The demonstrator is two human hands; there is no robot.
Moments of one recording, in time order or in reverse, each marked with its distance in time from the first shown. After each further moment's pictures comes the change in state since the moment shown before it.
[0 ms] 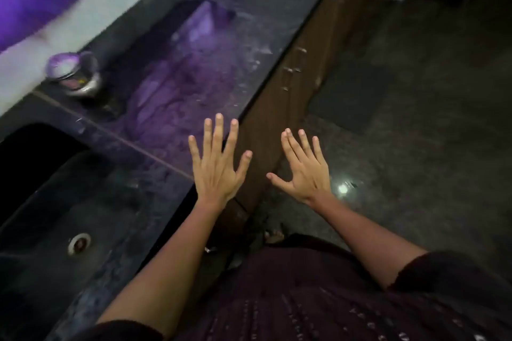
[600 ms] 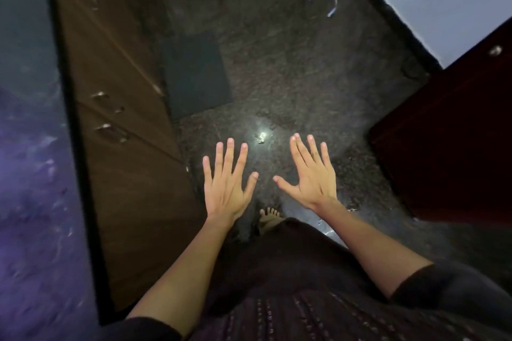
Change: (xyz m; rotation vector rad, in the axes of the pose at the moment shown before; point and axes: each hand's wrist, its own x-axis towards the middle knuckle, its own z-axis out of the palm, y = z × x) left_hand 0.035 0.189 0.093 -0.264 -0.369 0.824; right_hand -0.134 0.112 -0.005 -0.080 0.052 0.979
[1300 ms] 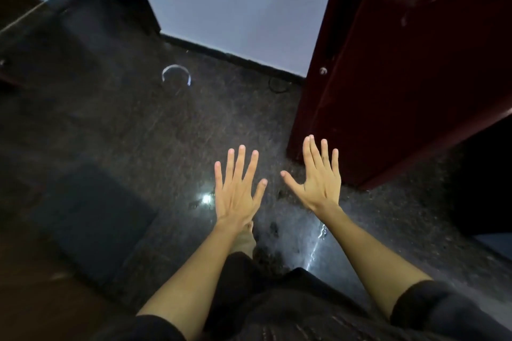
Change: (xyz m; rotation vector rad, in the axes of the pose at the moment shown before) left_hand 0.250 0.152 0.005 -0.144 0.009 0.766; right_hand 0.077 0.139 -0.055 0.058 0.383 0.857
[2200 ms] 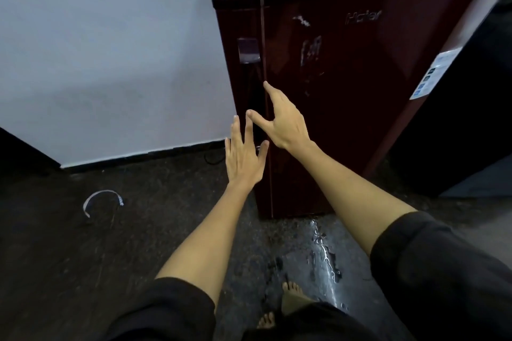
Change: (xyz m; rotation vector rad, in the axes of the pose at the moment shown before) left_hand 0.326 0.101 -0.026 -0.422 -0.096 0.413; right_hand 0.265 0.028 -0.131 0.384 0.451 0.246
